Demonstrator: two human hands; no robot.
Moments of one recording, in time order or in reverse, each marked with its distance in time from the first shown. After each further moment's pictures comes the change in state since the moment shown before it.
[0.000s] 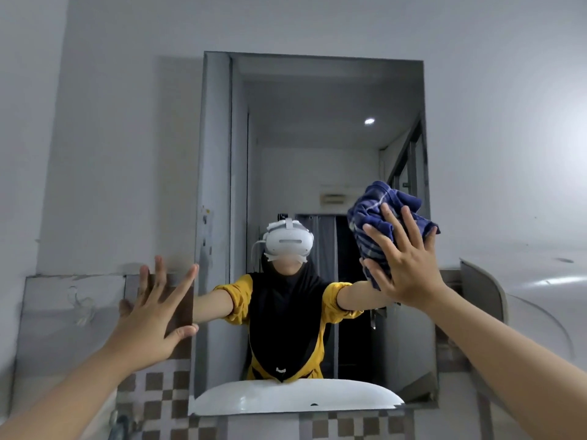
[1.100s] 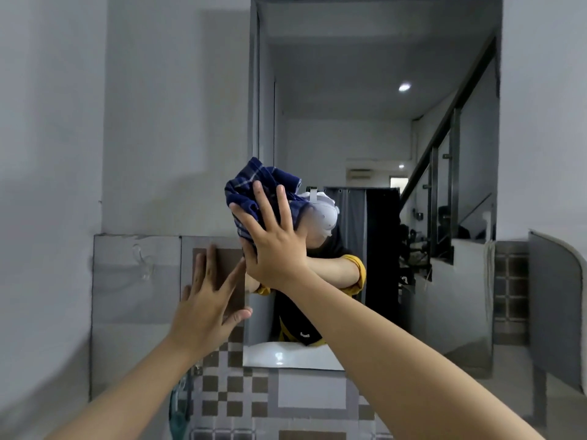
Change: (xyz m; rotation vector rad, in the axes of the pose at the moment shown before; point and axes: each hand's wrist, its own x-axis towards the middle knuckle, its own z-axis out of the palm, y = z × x) left_hand -0.027 -0.017 0.045 -0.011 0.164 0.120; right_hand 0.051 -0.275 0.035 0.295 0.000 -0.075
